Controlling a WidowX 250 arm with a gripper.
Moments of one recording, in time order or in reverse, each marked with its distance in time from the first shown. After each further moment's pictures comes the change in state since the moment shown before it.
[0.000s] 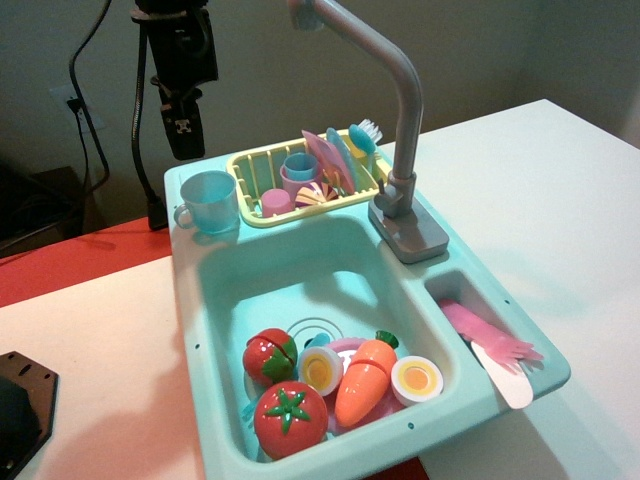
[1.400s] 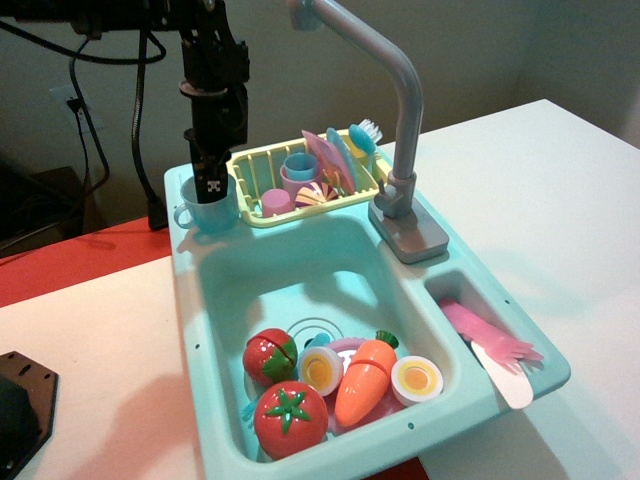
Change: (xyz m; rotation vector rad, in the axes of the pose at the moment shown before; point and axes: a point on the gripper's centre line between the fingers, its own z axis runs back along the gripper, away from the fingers) arm 0.010 -0.001 -0.056 0.031 0.121 -0.003
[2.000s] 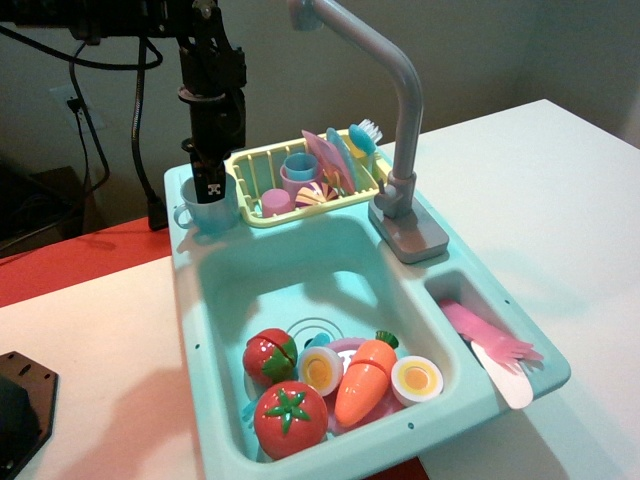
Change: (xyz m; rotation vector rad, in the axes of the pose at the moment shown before) arm 0.000 0.005 -0.005 -0.020 -0.019 0.021
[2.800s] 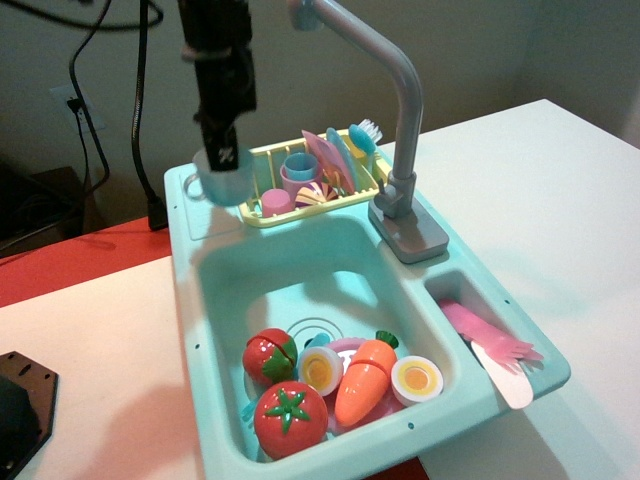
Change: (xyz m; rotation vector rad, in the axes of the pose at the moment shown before) arm 0.021 -0.020 0.048 -0.028 -0.122 -0.049
